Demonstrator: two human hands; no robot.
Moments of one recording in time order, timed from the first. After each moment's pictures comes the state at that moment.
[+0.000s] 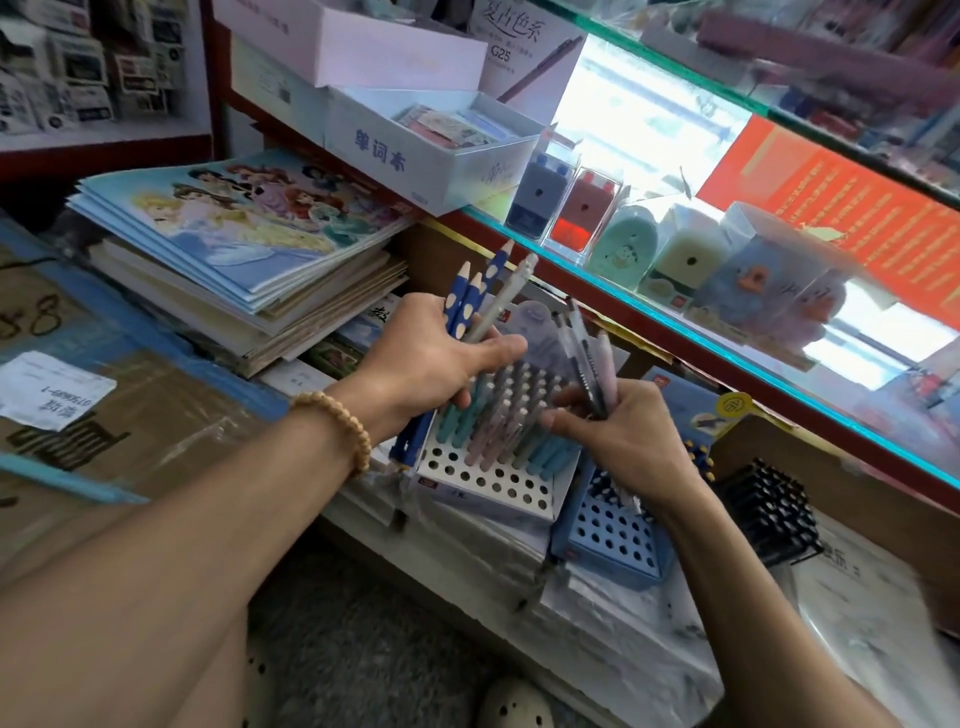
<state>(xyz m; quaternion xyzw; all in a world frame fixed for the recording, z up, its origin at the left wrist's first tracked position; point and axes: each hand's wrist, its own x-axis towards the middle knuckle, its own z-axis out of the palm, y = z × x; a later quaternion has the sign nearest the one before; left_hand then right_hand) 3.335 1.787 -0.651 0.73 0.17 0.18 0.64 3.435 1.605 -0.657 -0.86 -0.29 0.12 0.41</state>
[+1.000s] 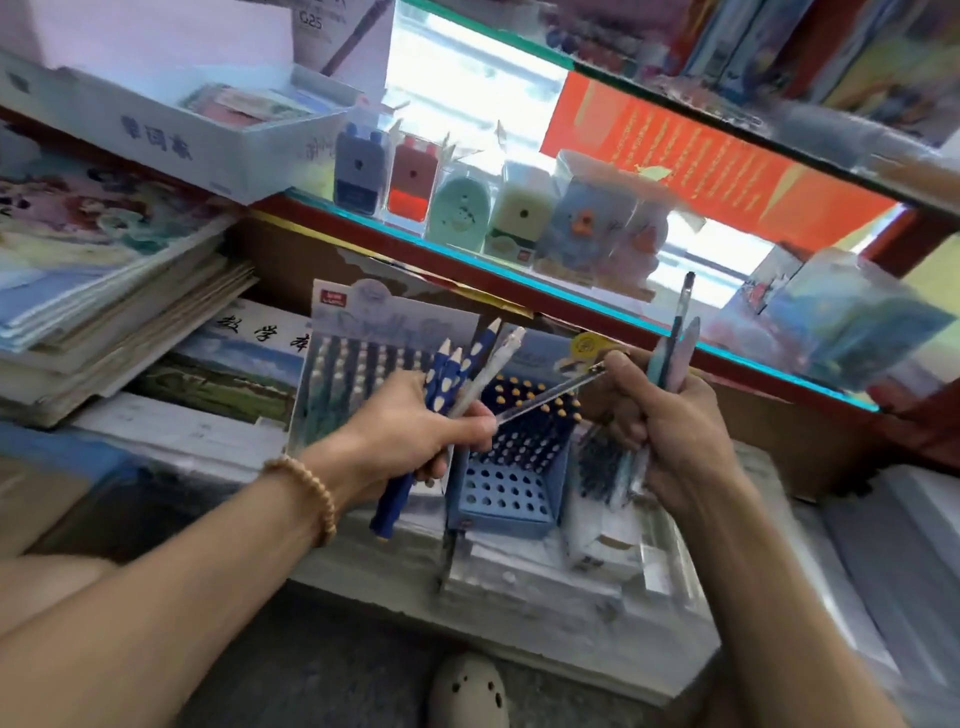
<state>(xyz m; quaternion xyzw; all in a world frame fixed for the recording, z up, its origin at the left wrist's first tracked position) 3.370 1.697 -0.675 0.72 0.09 -0.02 0.69 3.442 1.491 -0.629 -0.69 -0.06 0.07 0.72</state>
